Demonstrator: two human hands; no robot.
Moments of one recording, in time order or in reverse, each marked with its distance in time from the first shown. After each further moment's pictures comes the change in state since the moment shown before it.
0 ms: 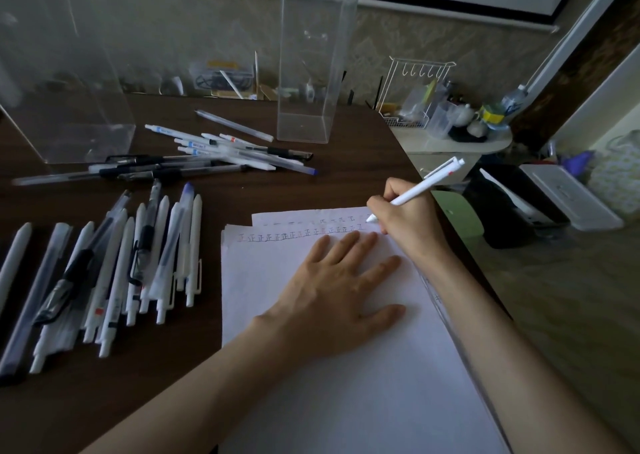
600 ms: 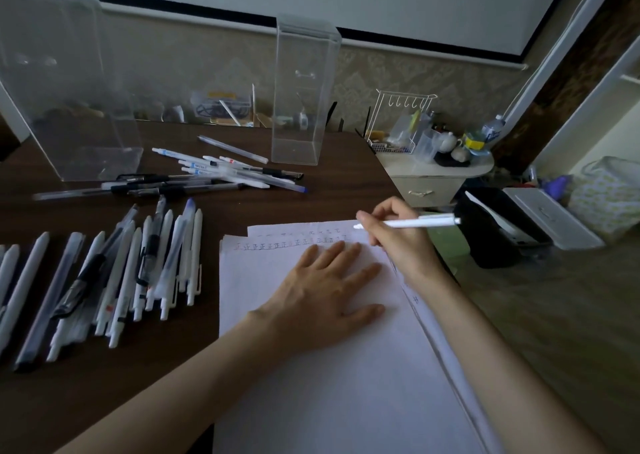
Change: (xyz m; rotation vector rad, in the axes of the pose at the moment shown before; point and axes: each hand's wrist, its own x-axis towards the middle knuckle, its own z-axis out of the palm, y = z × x) left_hand -0.001 0.003 -0.005 0.053 0.002 0.014; right_hand -0.023 -0.007 -0.021 0.203 -0.068 0.046
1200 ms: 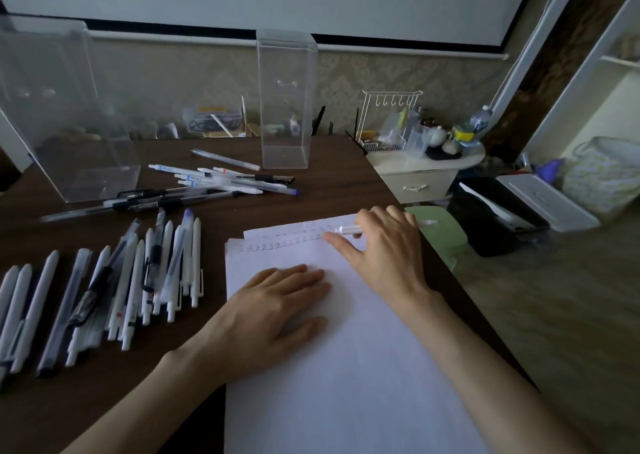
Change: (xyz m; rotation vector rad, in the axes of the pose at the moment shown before) left_hand -0.063 -0.030 -0.009 -0.126 0.073 0.084; right_hand -0.028 0.006 0.014 -0.931 0.361 -0.603
